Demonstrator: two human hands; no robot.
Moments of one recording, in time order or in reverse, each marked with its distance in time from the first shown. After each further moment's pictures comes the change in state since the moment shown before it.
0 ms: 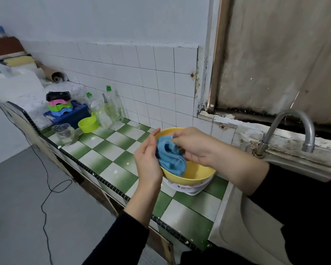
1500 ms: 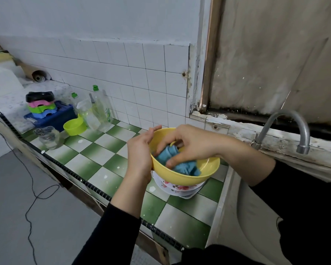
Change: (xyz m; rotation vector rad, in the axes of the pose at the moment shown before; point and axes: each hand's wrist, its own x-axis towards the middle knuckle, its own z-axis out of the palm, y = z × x) left_hand 0.038 0.010 0.008 0.101 -0.113 -0.186; right_hand 0.009 -0.018 -0.038 -0.851 -0.329 -0.362
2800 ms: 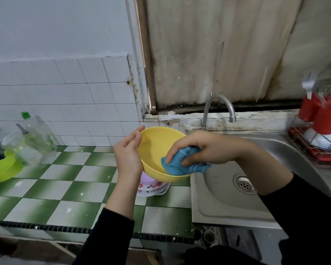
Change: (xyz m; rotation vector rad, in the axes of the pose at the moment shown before) left_hand -0.016 -0.008 0.006 -0.032 -0.270 0.139; right_hand -0.108 -0.032 0.033 -0.033 0.229 0.215
